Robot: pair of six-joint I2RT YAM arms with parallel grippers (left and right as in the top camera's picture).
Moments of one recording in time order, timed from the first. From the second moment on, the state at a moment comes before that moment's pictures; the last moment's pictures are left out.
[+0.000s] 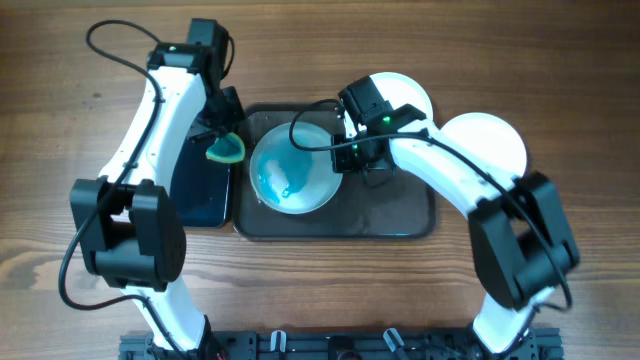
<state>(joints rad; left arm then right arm) -0.13 1.95 1.66 -1.17 -0.08 -0.47 0.53 1.90 1.32 -0.67 -0.19 0.44</state>
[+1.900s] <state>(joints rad) -0.10 1.95 1.66 -1.18 -0.08 -0.47 0.31 1.49 1.32 -0.80 -0.19 0.38</state>
